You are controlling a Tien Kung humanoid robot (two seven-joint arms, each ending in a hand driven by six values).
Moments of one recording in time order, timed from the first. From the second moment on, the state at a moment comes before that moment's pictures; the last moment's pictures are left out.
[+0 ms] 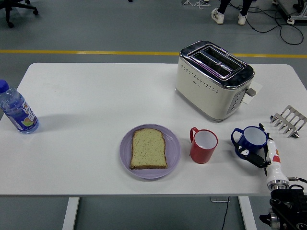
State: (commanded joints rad) left arm -0.09 0.00 -0.18 -0.20 0.47 0.06 0.06; right arm 0.17 -0.15 1.05 0.91 -1.11 -0.47 0.41
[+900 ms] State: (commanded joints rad) left arm -0.08 0.00 -0.17 -0.20 0.47 0.06 0.06; right arm 0.11 -0.18 1.29 1.36 -1.17 -0.51 0.33
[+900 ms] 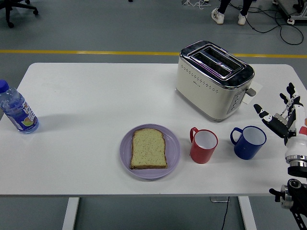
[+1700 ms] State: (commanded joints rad) left arm -0.09 0.00 -0.18 -0.20 0.47 0.06 0.06; right arm 0.08 -0.16 1.49 1.46 -0.38 -0.18 0.30
